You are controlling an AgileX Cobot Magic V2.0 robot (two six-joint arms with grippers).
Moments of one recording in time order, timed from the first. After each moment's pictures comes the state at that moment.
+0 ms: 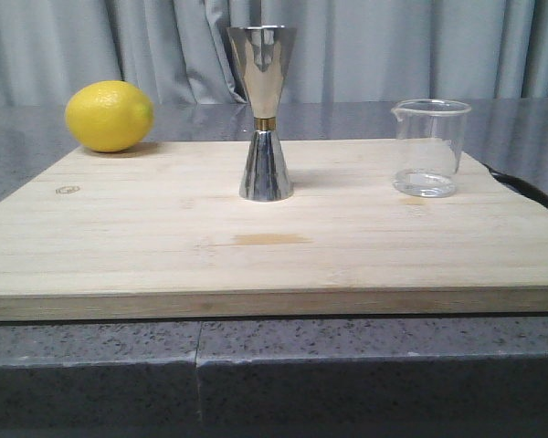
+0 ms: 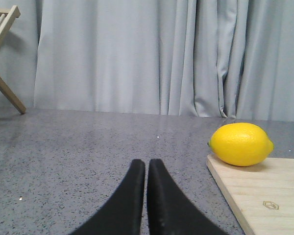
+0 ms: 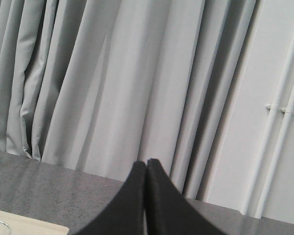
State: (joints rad) left arm -0.04 -0.01 0.00 0.12 -0.05 -0.20; right arm -0.11 0.06 -0.27 1.82 0.10 -2.07
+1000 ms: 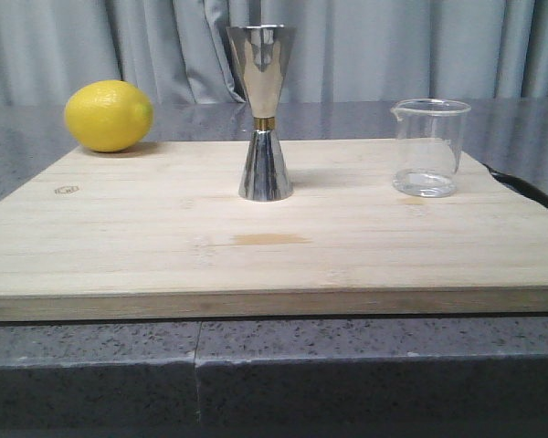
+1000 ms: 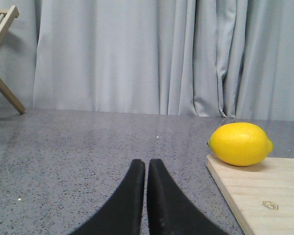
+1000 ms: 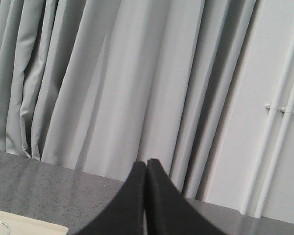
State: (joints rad) left arm -0.04 -0.01 0.00 0.13 -0.05 -0.21; right arm -0.11 0.06 -0.27 1.82 0.10 -2.07
